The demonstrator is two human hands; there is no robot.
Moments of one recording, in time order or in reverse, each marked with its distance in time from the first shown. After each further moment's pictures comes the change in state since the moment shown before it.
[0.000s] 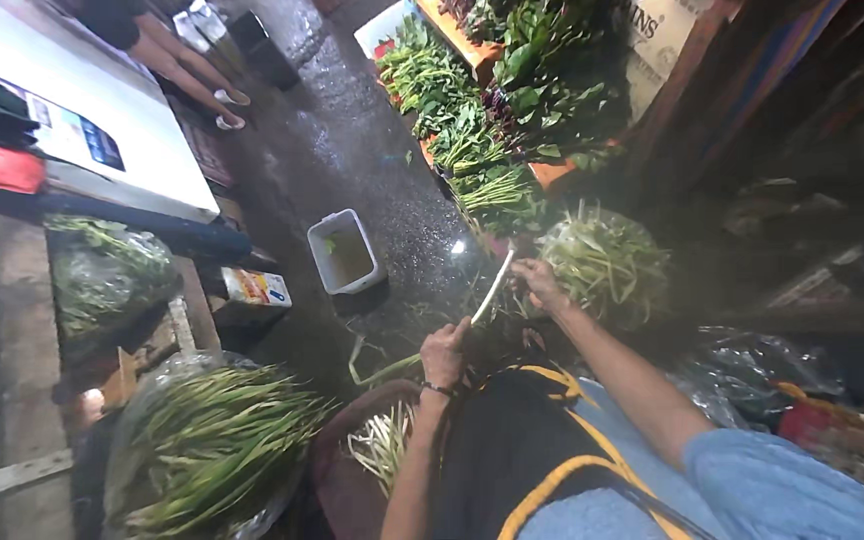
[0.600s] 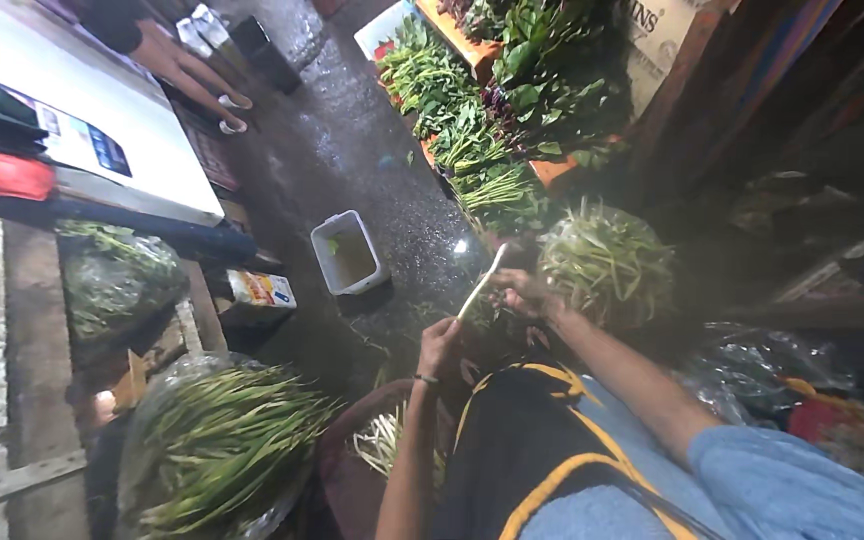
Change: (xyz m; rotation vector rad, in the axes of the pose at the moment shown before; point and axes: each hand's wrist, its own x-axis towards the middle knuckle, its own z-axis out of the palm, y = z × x) left_hand 0.015 -0.028 0.002 -1.100 -0.183 -0.522; right_hand -0.024 -0.013 0.027 0.029 -0.347 0.233
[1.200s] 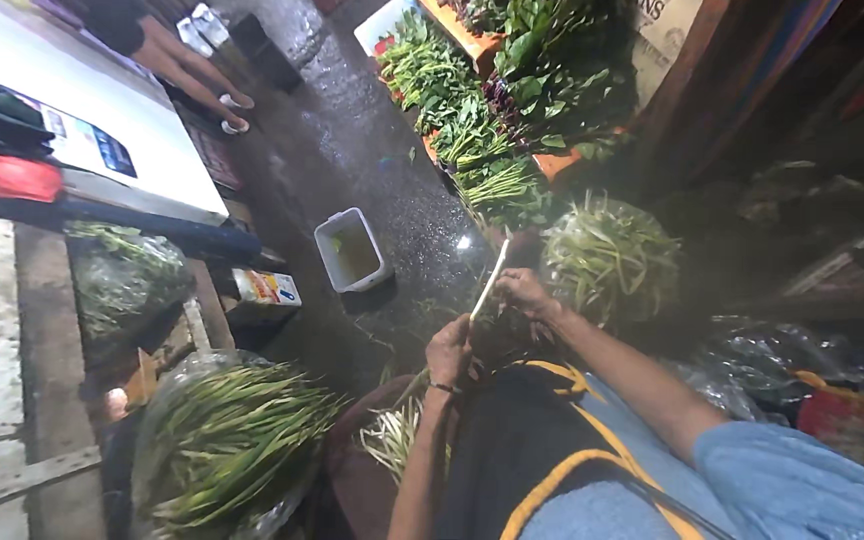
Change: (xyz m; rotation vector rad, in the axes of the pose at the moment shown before) left_hand -0.028 0.010 0.015 0.815 0.130 0.312; right_hand 0.000 0.014 0.011 -0.156 0.176 -0.041
